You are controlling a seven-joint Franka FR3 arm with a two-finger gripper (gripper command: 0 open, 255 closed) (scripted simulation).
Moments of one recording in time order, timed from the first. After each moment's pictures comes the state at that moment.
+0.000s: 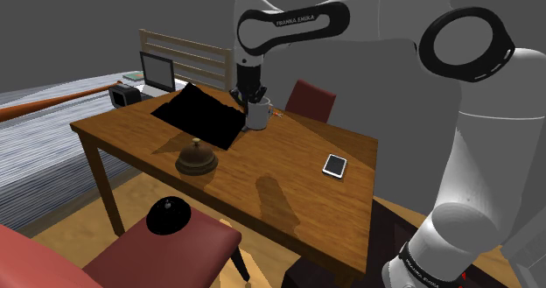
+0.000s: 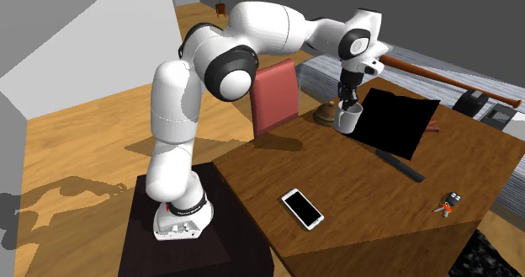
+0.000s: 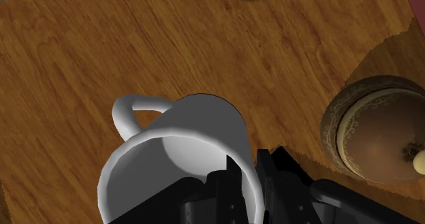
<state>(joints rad) -0.10 0.31 0.37 -1.57 -0.18 1.83 0.46</state>
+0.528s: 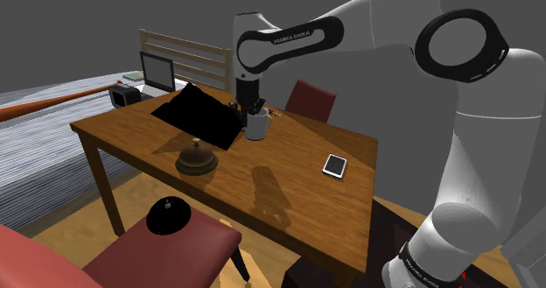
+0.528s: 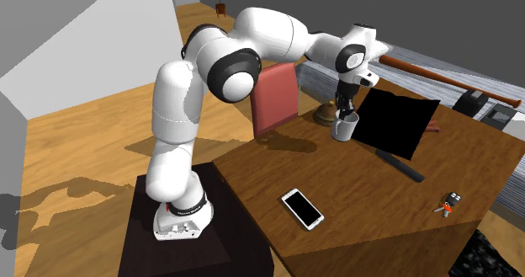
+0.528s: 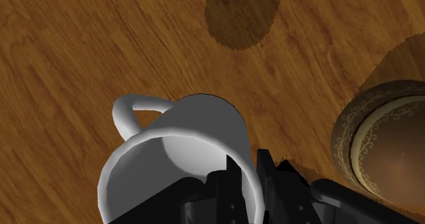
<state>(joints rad) -0.10 0.33 0.37 -1.65 -0.19 1.93 0.47</state>
